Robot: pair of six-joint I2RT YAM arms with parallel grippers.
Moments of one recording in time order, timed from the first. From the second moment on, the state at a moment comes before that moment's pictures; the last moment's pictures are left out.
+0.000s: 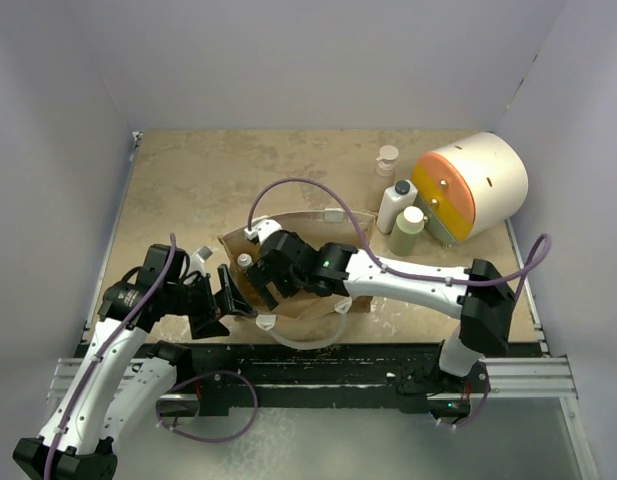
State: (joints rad) left arm -0.27 0.68 0.74 -1.12 0.62 -0.75; right arm 1.17 1.64 1.37 -0.61 0.24 0.35
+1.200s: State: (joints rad) left arm -0.27 0.73 0.78 -1.18 0.57 -0.70; right arm 1.03 1.86 1.37 -0.33 0.10 -0.01
